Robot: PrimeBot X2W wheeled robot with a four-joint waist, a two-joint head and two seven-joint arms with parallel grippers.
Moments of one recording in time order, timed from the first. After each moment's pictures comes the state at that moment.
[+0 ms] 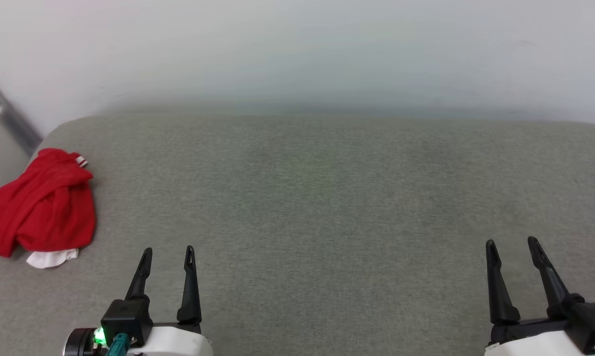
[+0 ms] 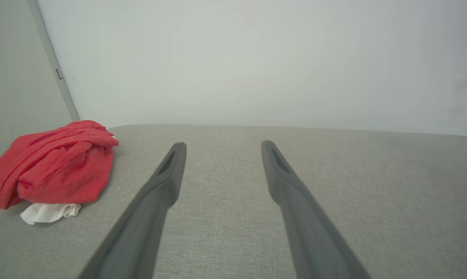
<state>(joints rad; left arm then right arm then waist) 0.06 0.05 -0.05 0.04 -0.10 0.04 -0.26 0.10 -0.05 -0.04 -0.03 0.09 0.13 -0.26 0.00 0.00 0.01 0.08</state>
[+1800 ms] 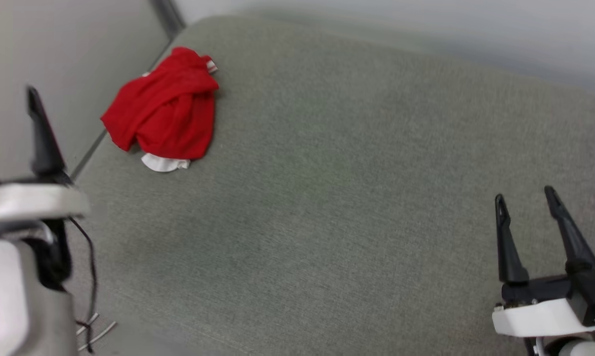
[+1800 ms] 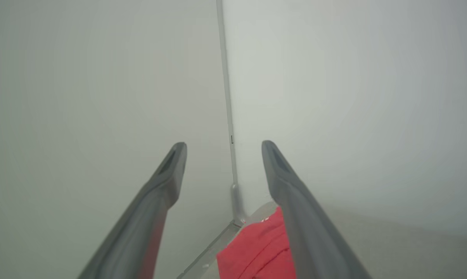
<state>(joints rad) -0.41 0.19 0.24 0.14 -0.16 -0.04 -0.26 0.01 -0.05 -0.05 -0.12 -0.11 0.13 -0.26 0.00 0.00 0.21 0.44</state>
